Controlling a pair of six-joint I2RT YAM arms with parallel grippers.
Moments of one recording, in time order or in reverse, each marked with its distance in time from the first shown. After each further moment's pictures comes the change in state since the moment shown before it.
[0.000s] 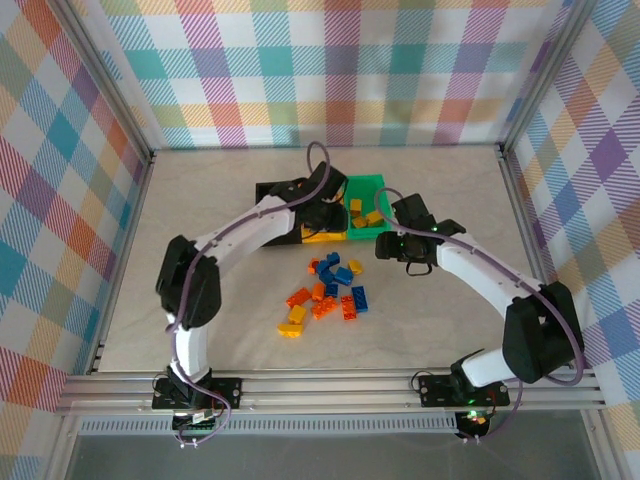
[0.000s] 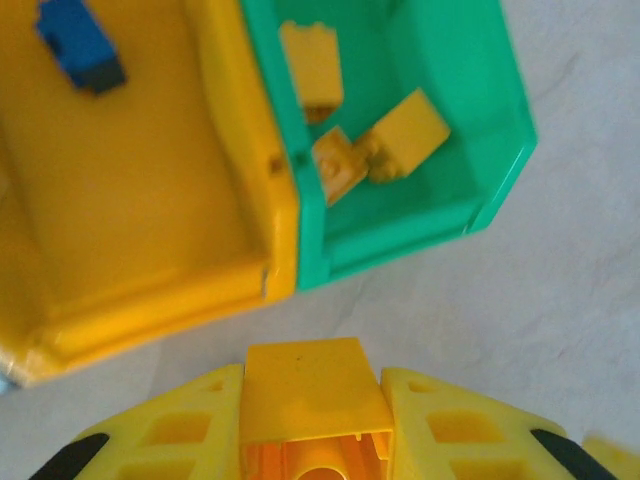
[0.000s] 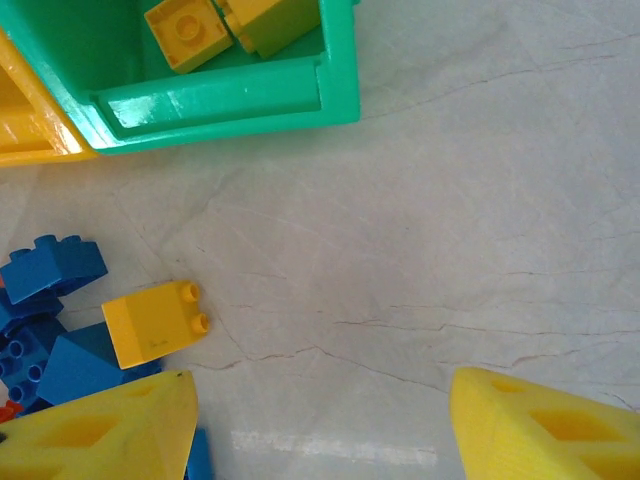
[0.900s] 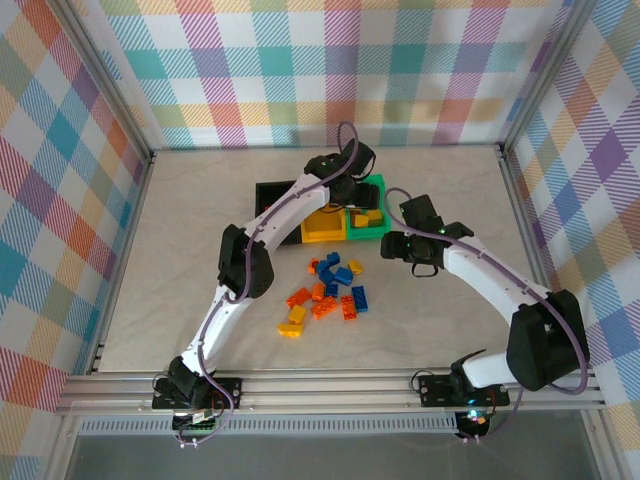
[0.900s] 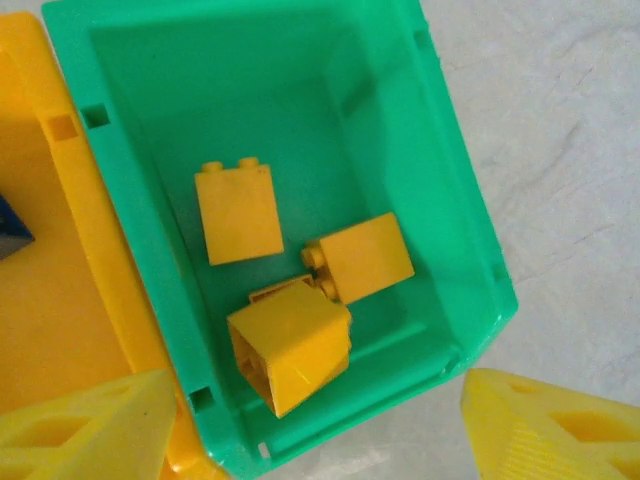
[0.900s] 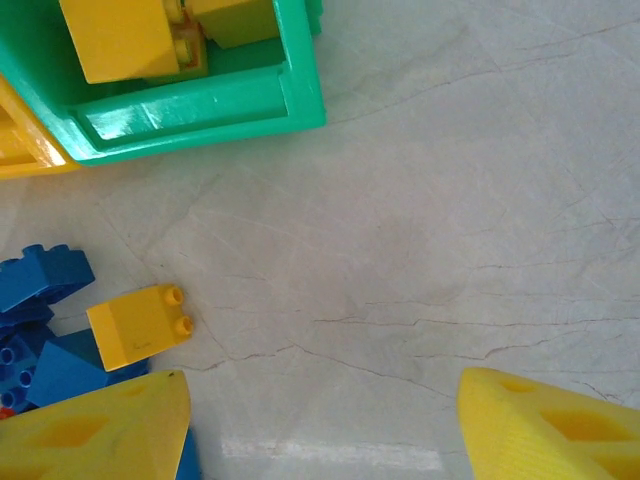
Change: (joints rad) left arm 0.001 0.450 0.686 -0.290 -0.003 0.068; right arm -0.028 -0.035 -0.019 0.003 -0.008 -0.002
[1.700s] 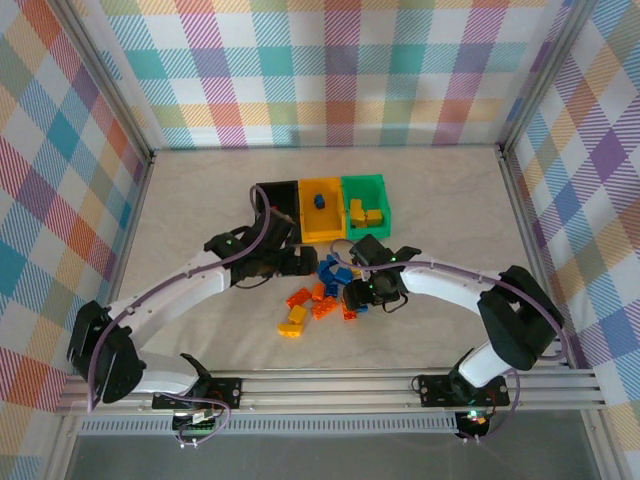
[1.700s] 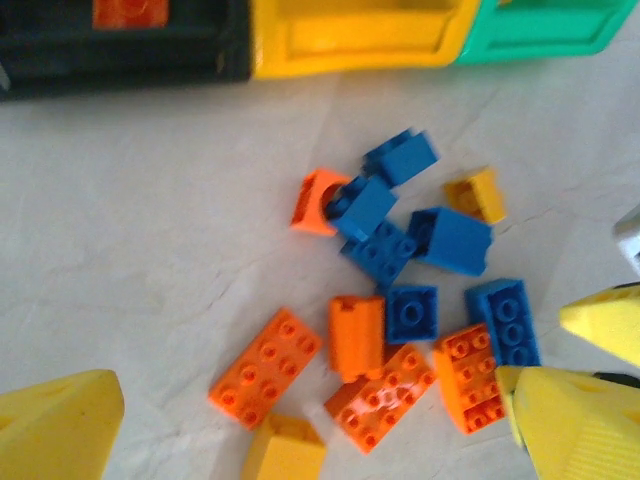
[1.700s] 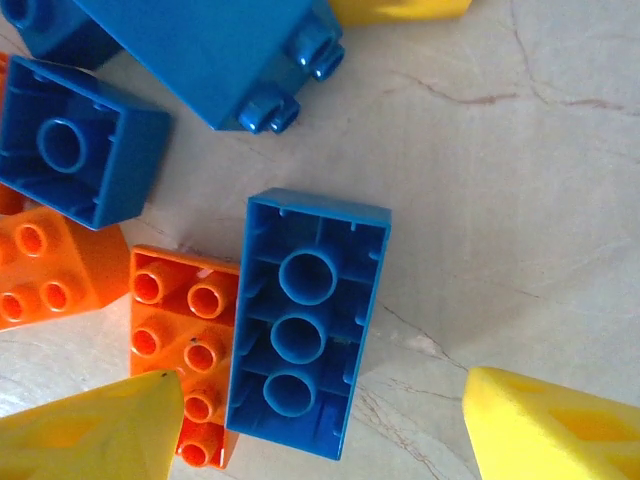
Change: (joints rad) left arm -0.011 -1.130 -1.450 0.344 -0.034 -0.168; right arm 0.337 0.165 -0.090 0.002 -0.116 -0.001
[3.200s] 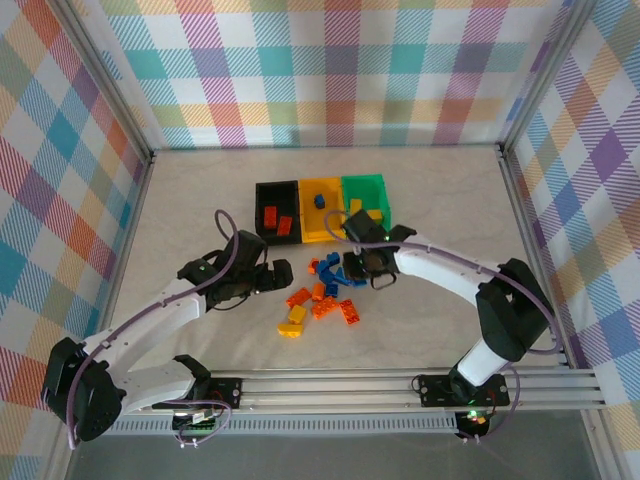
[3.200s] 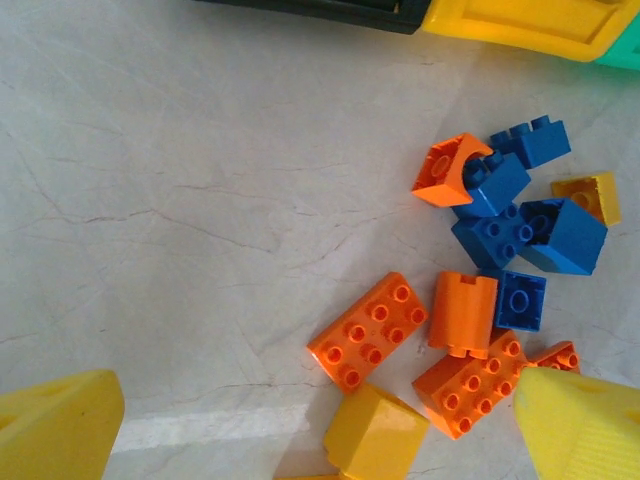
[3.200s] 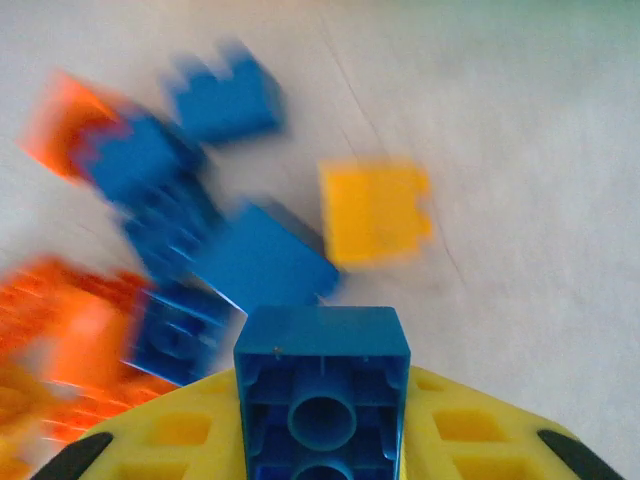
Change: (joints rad) left arm 0.104 -0.211 -0.243 0.043 -0.010 -0.075; right arm -0.008 0.068 0.274 -0.043 0.103 0.036
